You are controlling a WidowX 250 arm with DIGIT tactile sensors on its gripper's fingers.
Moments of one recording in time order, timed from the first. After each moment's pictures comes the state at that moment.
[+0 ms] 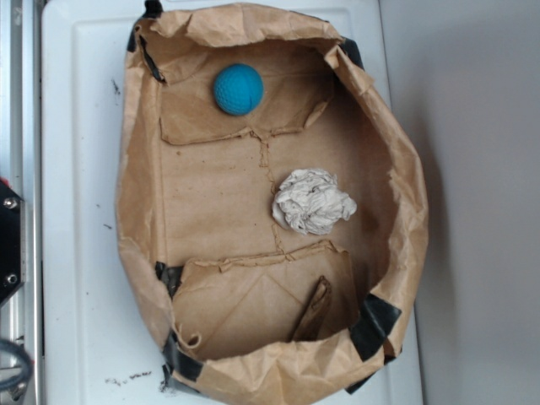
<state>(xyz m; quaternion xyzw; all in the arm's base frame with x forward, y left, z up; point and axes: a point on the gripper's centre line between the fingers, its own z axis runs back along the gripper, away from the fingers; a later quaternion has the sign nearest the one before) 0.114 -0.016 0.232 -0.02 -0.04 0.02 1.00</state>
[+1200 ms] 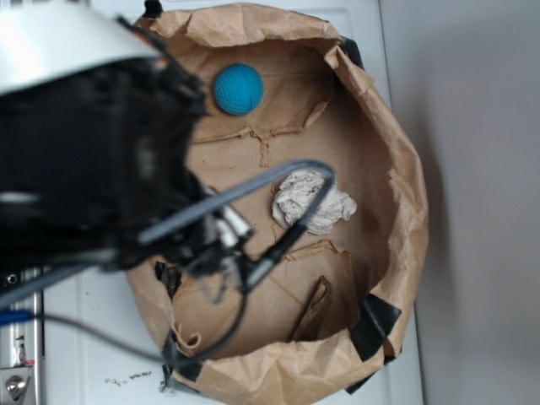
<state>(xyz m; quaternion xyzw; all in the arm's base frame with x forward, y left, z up) 0.219 0.011 0.205 0.03 -0.12 0.39 0.91</state>
